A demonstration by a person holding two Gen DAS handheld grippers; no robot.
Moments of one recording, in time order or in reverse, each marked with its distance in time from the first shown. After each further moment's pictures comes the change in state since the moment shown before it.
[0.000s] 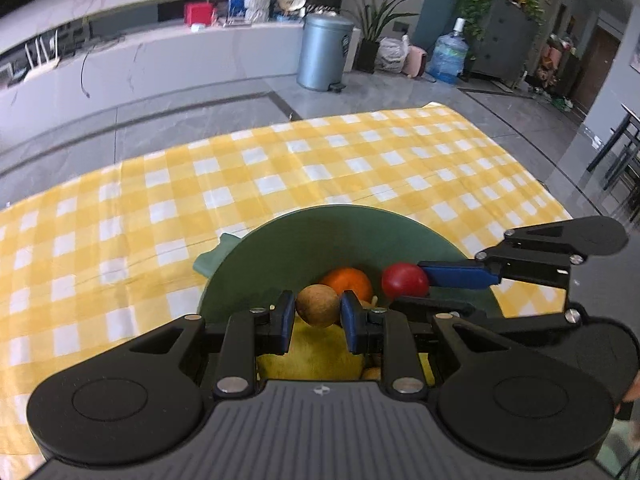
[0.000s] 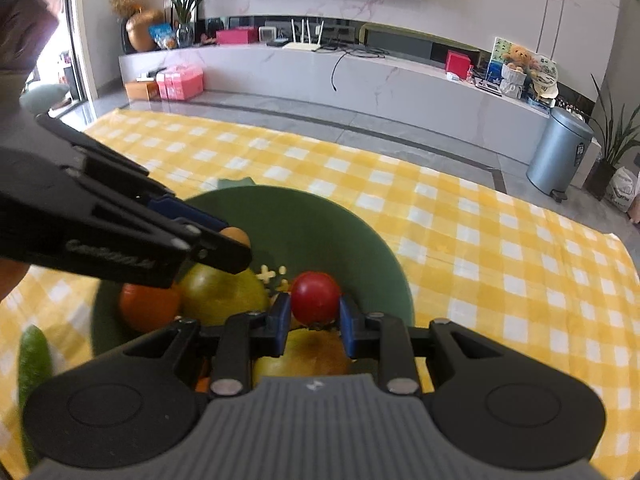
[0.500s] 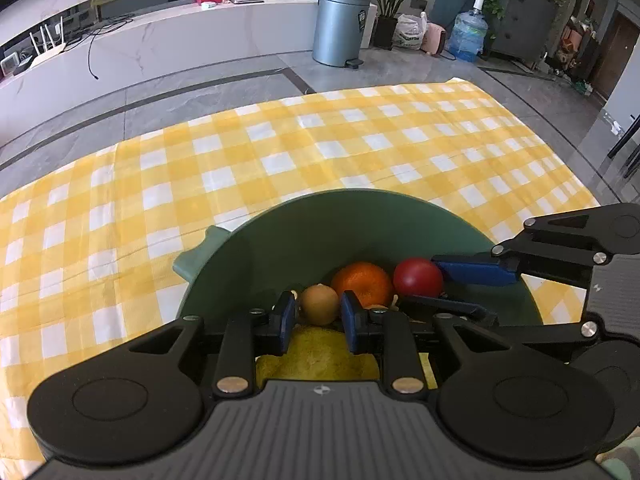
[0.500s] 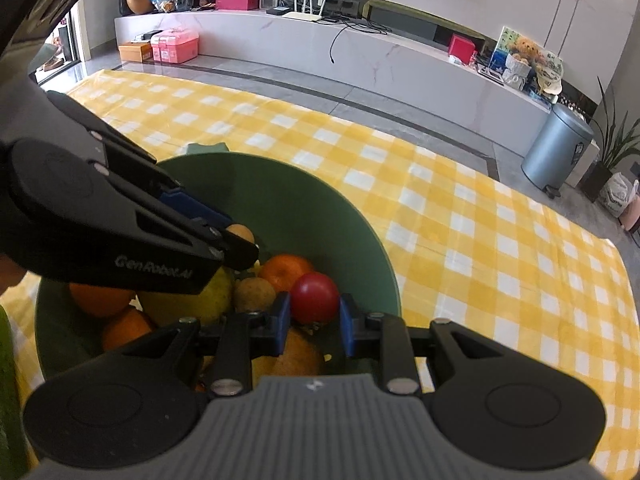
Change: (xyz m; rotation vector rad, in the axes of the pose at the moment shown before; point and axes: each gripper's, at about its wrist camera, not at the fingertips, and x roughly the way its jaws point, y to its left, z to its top) left arm 0.031 -0.003 0.004 -0.001 0.066 0.058; right arm 0.028 -0.005 0.005 -0.054 0.087 -0.041
